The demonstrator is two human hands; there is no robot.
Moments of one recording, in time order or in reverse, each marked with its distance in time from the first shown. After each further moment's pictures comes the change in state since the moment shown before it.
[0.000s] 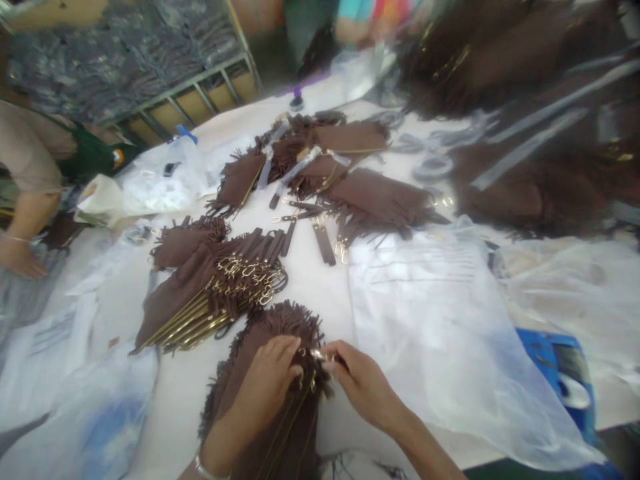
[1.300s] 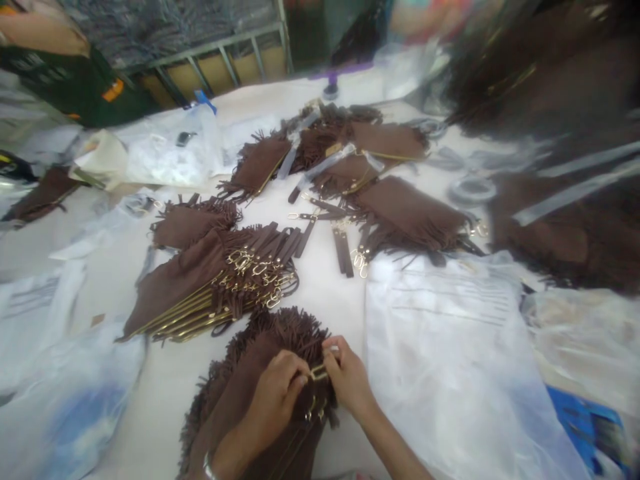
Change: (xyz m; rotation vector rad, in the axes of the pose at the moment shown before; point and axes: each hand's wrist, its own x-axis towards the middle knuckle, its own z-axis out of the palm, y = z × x) left_hand 0.008 -0.007 0.014 -0.509 0.136 -0.116; right_hand 0.067 0.020 0.046 -0.202 0.036 0.269
